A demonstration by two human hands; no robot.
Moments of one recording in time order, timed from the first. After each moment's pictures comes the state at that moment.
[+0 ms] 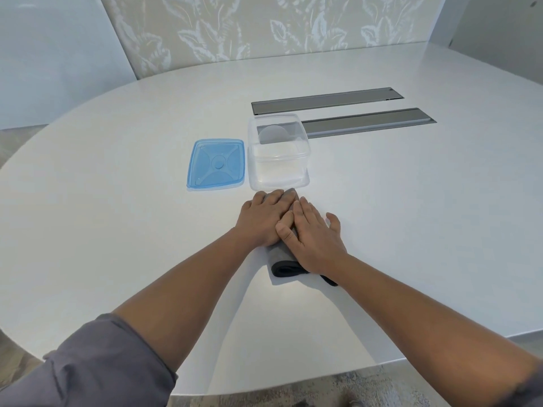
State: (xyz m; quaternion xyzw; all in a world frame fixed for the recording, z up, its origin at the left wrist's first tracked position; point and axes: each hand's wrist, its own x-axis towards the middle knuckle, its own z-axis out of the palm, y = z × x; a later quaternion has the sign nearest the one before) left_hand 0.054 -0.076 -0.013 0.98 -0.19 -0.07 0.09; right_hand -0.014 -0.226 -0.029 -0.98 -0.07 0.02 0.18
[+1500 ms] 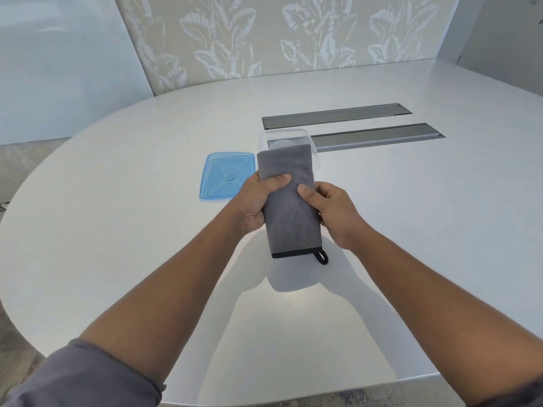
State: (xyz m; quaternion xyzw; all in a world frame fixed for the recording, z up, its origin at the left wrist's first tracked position) left_hand 0.062 -0.062 0.059 0.56 0.00 -0.16 0.82; right_hand 0.021 -0.235 0.047 -0.64 0.02 0.05 0.76
